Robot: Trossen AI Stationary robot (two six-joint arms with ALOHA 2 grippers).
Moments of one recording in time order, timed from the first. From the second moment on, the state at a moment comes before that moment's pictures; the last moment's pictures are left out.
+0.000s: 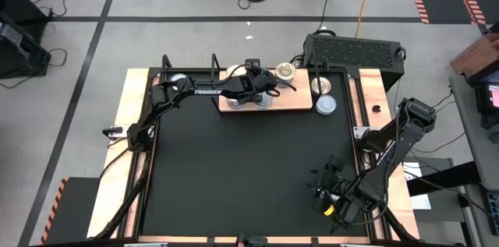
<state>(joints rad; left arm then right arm) 0.31 2.17 1.71 -0.40 -0.76 0.63 0.93 1.52 1.05 -0.95 0.76 1.32</state>
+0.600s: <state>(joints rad) 0.30 2.17 1.71 -0.40 -0.76 0.63 0.93 1.52 1.05 -0.95 0.75 1.32</state>
